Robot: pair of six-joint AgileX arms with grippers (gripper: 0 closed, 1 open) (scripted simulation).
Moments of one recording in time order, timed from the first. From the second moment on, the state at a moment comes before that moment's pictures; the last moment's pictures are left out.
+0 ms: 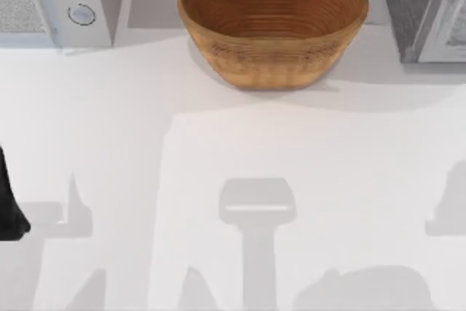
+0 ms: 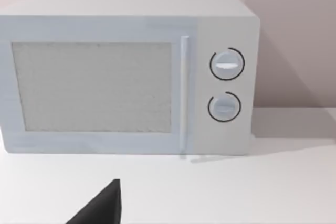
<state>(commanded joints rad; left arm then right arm) 0.00 0.00 0.00 0.00 0.00 0.00 0.02 0.07 0.06 -0.03 0.00 0.01</state>
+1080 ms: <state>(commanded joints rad) 0.00 0.00 0.00 0.00 0.00 0.00 0.17 1.16 1.64 -0.45 0.16 0.01</state>
